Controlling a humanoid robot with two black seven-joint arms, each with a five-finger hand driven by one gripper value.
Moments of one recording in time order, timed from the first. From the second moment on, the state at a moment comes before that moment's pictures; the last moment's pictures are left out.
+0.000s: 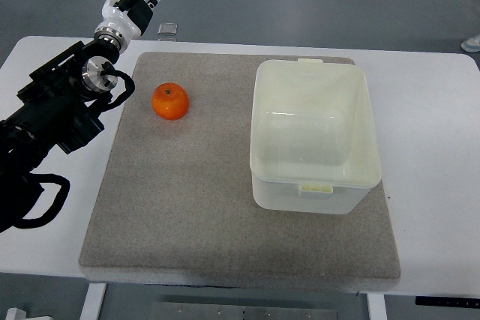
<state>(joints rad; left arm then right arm) -1.12 0.07 -0.58 -0.21 -0.19 -0.26 -0.29 0.02 0.00 -0.04 0.23 0.08 -0.21 0.10</state>
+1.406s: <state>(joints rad) -1.12 0.07 -0.60 -0.20 -0.19 -0.23 -0.31 0.02 0.00 -0.04 0.23 0.08 -0.21 0.10</state>
